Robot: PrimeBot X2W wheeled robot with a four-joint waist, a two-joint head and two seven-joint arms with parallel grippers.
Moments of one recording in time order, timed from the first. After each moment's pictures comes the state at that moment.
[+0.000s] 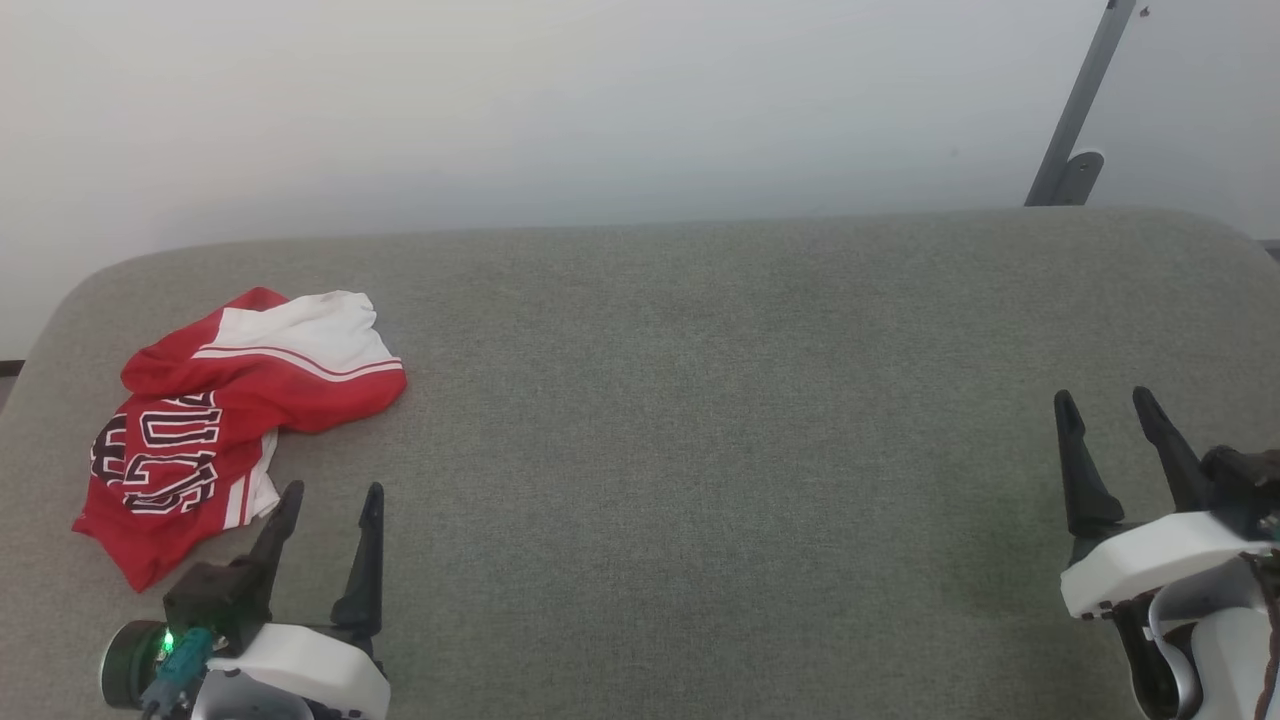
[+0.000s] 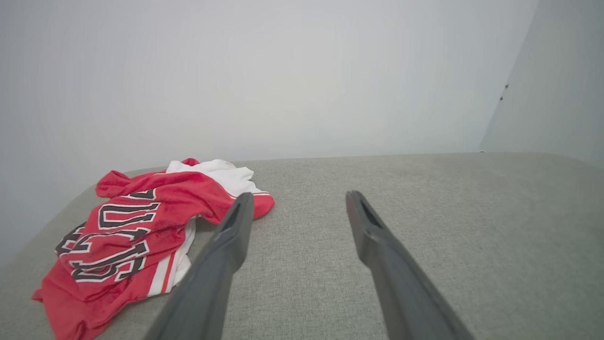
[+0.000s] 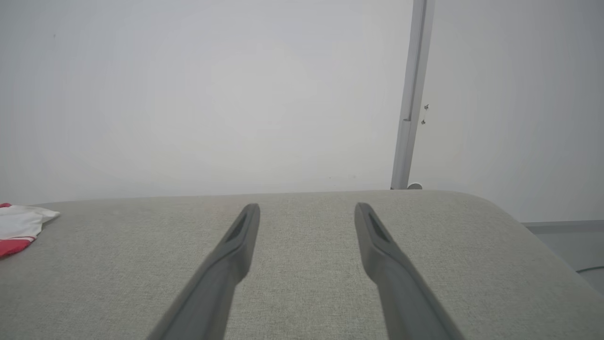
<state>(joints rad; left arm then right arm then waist) -0.04 0.15 0.06 0.24 -0.18 -0.13 -0.24 -0.20 -0.23 -0.03 0.36 0.31 0.13 -0.24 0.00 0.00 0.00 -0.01</state>
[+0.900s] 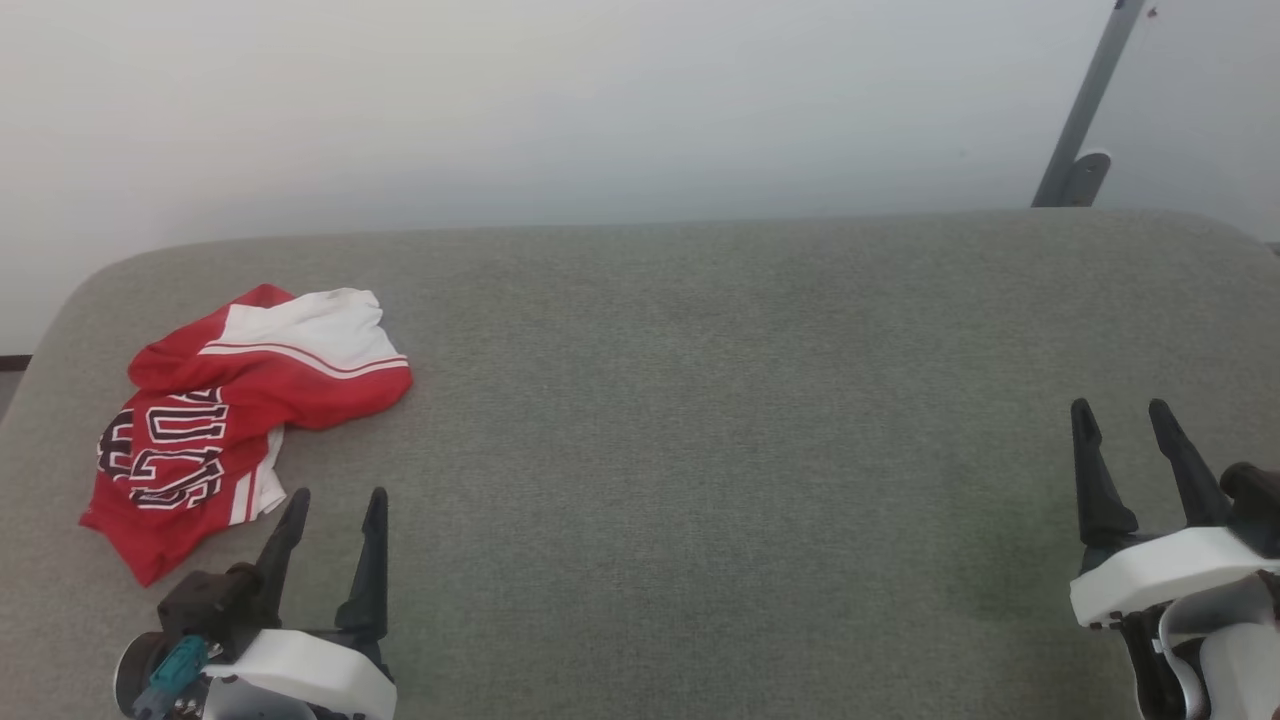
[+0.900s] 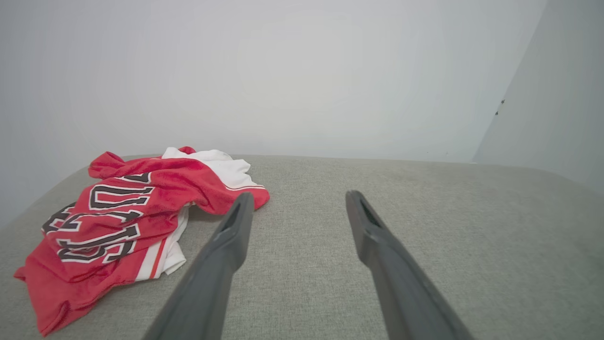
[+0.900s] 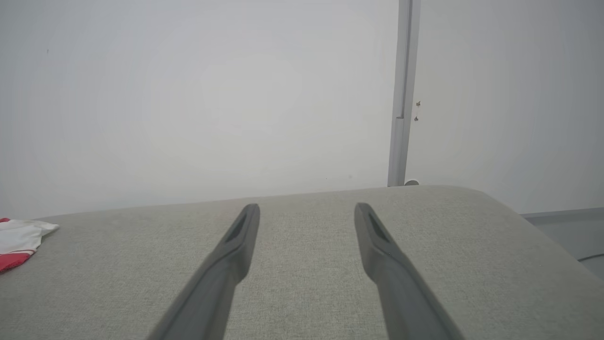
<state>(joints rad) -0.04 0.15 0.04 0.27 -0.26 -0.13 -0.26 -0.18 -0.22 -0.06 0.35 0.33 0.13 -0.26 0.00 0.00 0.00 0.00</state>
